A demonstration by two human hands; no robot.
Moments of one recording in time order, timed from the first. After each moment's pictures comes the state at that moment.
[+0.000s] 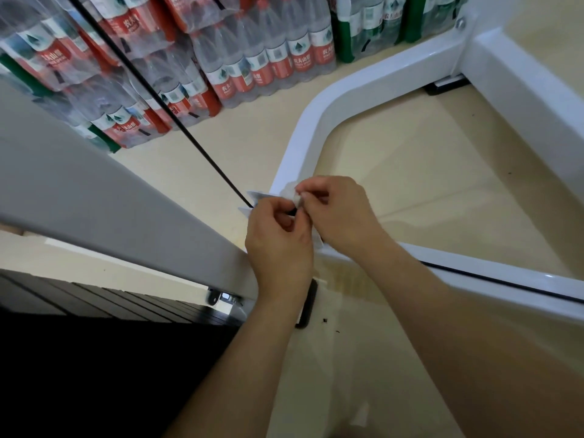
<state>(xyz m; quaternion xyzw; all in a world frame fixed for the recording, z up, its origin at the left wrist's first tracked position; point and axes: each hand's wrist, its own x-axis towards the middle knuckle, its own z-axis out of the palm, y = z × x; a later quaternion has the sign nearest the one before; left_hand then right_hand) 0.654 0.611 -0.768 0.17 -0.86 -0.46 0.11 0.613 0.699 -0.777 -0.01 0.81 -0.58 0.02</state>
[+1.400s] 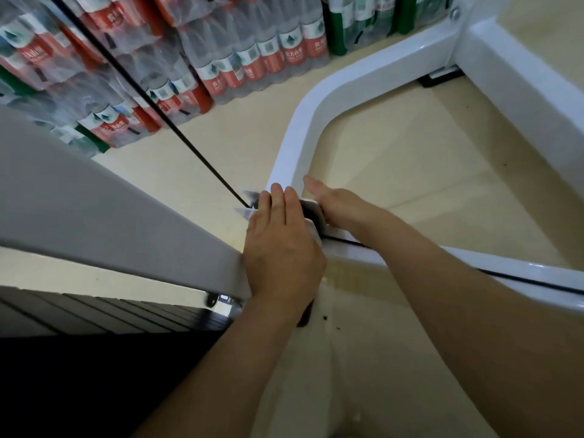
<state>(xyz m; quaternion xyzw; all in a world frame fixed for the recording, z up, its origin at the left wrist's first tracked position) 0.653 0.596 -0.789 -0.04 -1.00 -0.04 0.07 0.593 0.712 -0.788 0.09 0.73 -0.60 0.32</state>
